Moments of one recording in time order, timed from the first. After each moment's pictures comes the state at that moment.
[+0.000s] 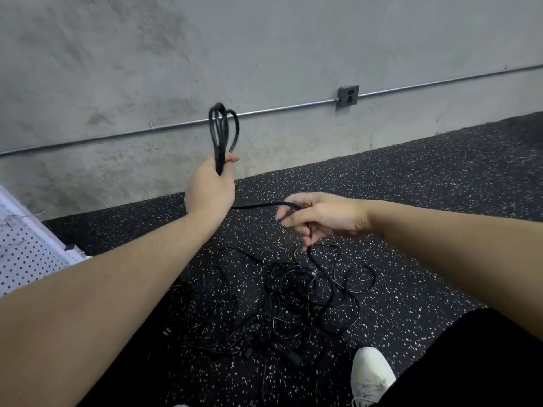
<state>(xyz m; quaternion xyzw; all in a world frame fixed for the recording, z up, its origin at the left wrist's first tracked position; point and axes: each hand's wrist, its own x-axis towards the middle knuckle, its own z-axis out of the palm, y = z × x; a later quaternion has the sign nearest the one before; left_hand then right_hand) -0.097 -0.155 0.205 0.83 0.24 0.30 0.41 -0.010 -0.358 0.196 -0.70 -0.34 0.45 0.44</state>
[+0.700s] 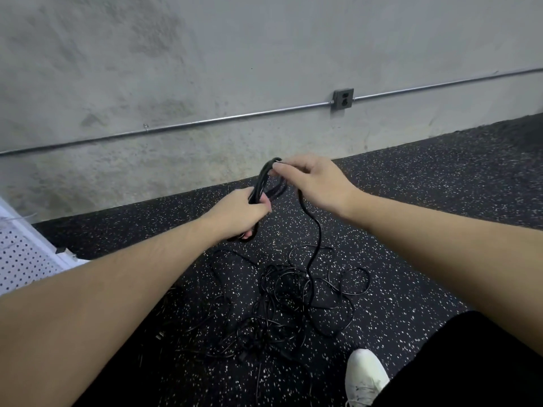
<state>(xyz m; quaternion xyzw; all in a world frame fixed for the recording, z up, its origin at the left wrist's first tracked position) -0.099 -0.179 0.201 0.91 0.12 -0.01 0.40 -0.012 -0.341 0.224 -0.79 -0.35 0.07 0.49</state>
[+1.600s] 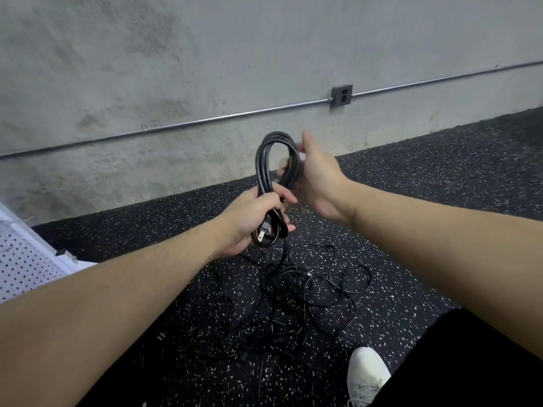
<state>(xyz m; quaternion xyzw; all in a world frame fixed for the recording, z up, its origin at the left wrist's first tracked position) -0.098 -0.206 0.194 0.68 0.10 -0.02 0.72 -0.011 -0.316 0.226 -0.56 -0.06 0.25 0.79</state>
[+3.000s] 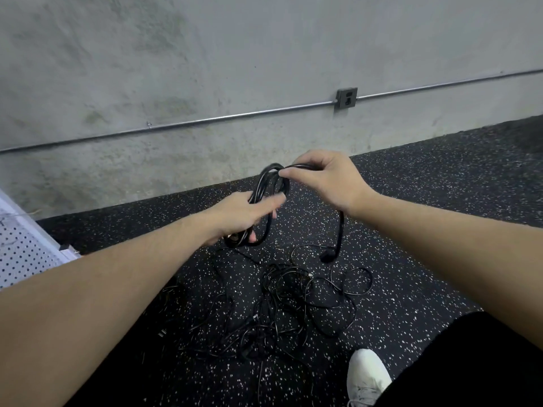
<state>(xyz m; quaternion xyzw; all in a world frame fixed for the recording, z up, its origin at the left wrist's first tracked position) -0.102 -0.168 0.198 0.86 0.12 -0.09 0.48 -0.003 -0.350 0.218 -0.76 -0.34 0.06 0.56</state>
